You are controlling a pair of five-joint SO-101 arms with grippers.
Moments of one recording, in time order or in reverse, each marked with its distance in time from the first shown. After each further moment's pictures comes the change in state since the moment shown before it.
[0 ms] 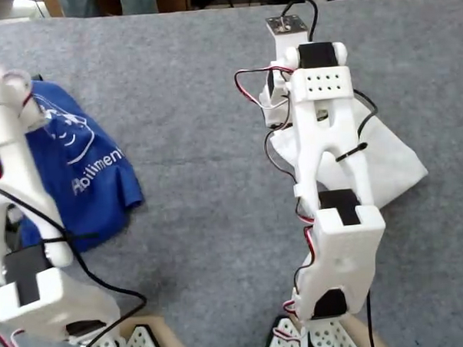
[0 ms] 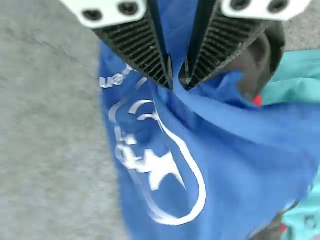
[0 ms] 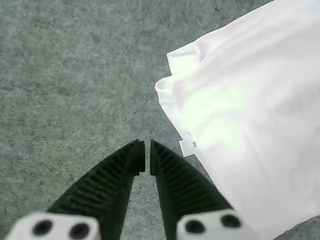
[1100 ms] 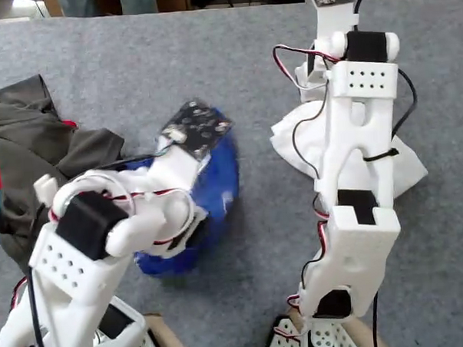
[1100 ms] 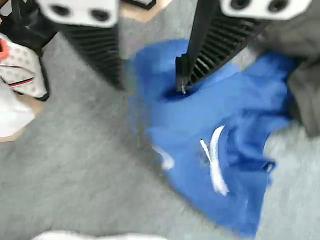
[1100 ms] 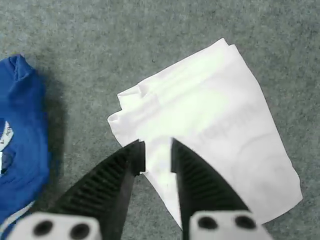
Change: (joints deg) left arm 52.2 -43.5 34.3 11.8 -12.0; right arm 8.0 0.0 -12.7 0.0 7.5
